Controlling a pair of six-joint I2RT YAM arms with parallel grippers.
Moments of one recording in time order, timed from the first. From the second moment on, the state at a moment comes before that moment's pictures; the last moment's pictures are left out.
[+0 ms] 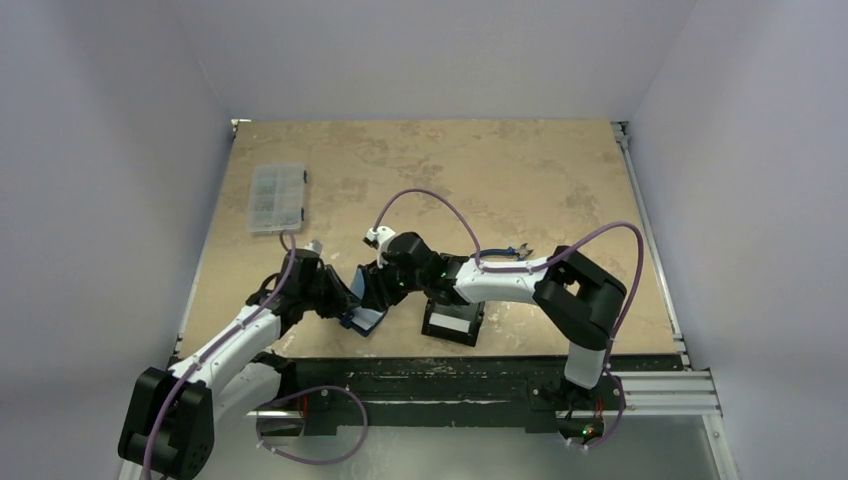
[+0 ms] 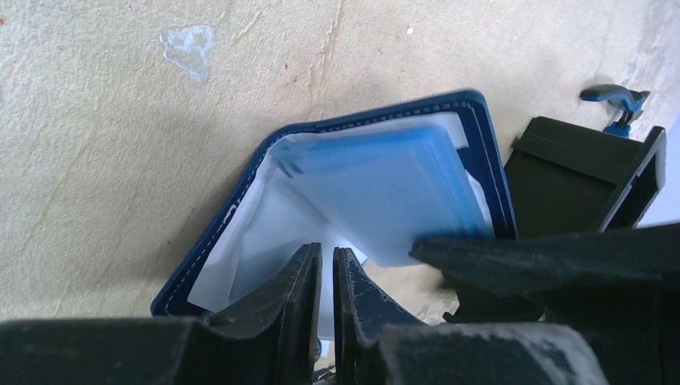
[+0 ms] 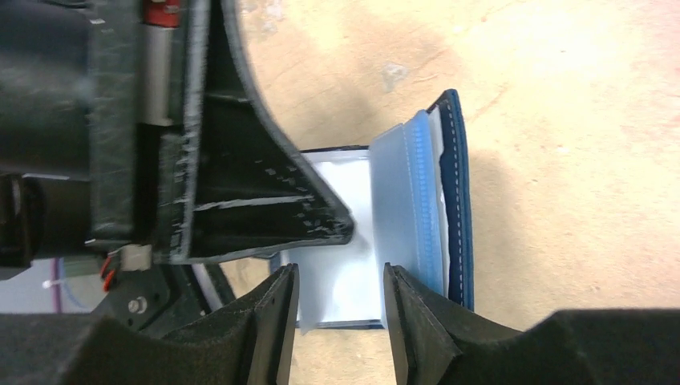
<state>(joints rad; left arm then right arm) -0.31 0.98 0.36 -0.28 0.23 -0.87 1.03 1.82 1.05 0.15 -0.22 0.44</state>
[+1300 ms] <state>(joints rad) -0.31 0.97 0.33 -0.33 0.23 -0.89 1.03 1.75 1.10 0.03 -0.37 0.40</state>
